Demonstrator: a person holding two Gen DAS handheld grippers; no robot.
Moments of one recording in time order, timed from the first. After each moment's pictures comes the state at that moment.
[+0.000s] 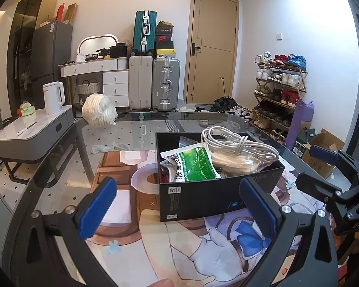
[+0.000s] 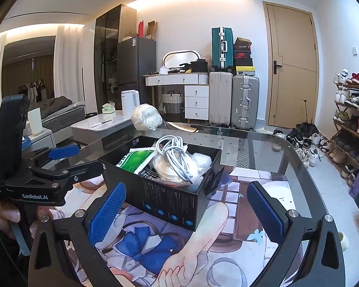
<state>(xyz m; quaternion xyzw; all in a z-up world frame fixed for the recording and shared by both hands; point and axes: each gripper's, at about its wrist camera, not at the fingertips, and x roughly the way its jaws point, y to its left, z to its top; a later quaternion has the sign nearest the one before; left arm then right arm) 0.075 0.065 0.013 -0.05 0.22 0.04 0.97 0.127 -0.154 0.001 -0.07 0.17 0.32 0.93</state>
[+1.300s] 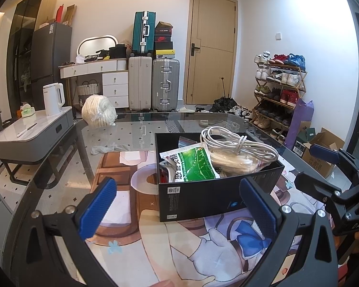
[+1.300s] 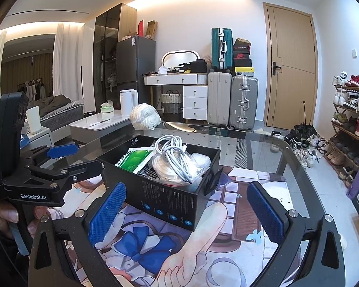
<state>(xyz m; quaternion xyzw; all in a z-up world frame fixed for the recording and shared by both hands) 0.073 0.065 0.013 -0.05 0.22 0.04 0.97 0.127 -0.153 0.001 -0.07 0.17 0.32 0.93</state>
